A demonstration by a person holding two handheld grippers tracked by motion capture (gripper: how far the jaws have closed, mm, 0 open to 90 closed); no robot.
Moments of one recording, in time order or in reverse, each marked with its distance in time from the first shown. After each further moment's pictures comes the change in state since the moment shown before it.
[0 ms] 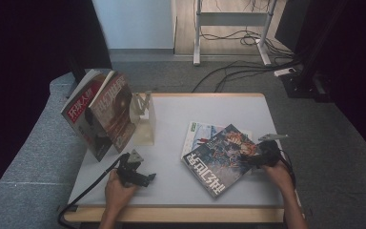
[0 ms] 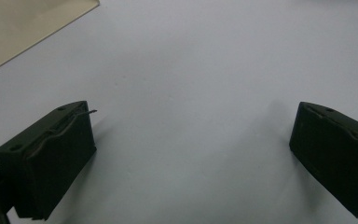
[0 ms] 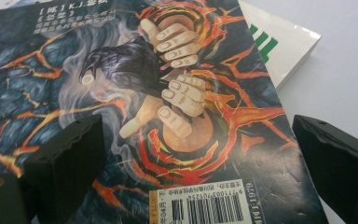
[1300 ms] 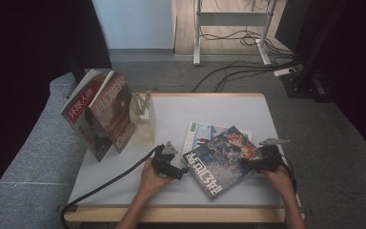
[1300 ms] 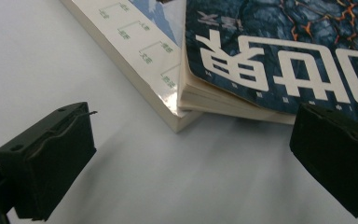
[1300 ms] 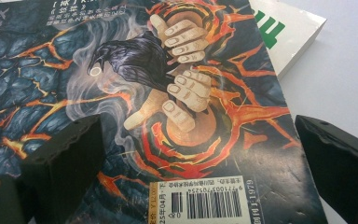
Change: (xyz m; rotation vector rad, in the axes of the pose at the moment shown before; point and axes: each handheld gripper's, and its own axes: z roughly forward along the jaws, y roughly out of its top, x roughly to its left) left arm -0.054 0.077 0.060 -0.105 -0.147 0.056; right arm 0.008 -0.010 -0.007 -0.008 -0.009 0.014
